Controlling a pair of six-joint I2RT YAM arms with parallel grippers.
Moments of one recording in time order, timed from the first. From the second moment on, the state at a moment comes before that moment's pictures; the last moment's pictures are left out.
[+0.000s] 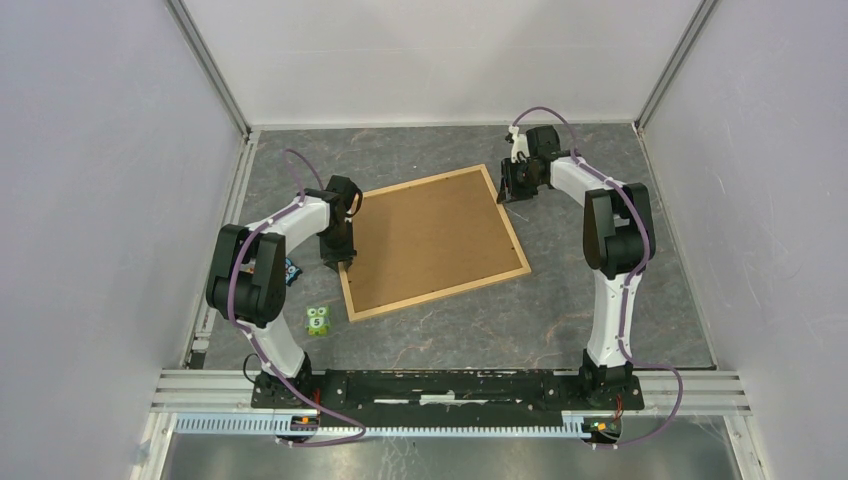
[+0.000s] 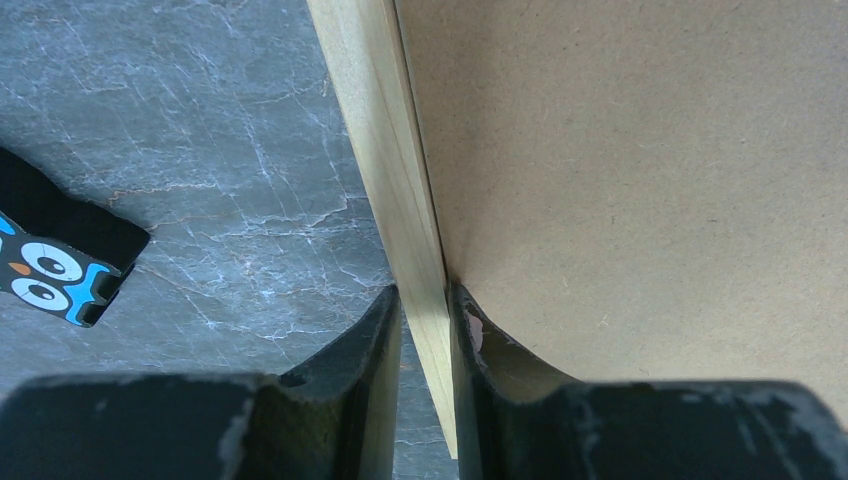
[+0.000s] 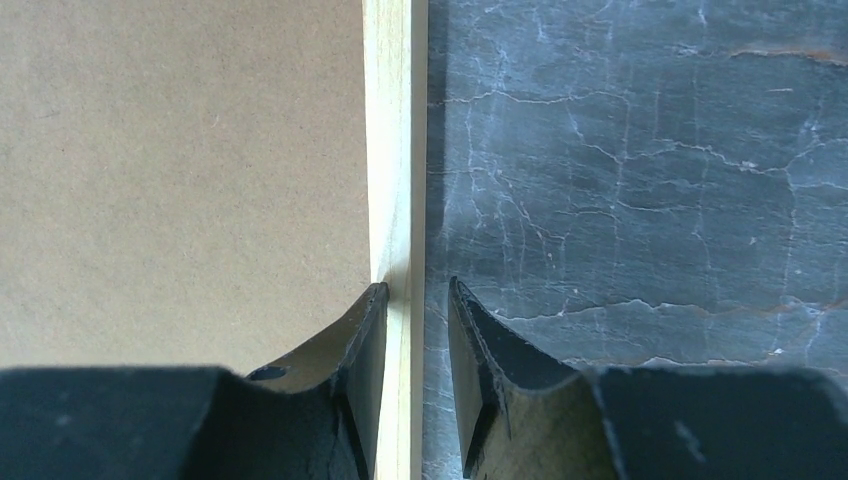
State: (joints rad) left arm -0.25 1.76 1.12 -0.80 -0.12 -0.36; right arm 0.18 2.16 1.60 -0.45 -0.33 0.06
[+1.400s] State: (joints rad) left arm -0.30 1.83 1.20 -0.88 -0.15 -0.33; right arm 0.15 1.87 1.12 -0.22 -0.34 0.12
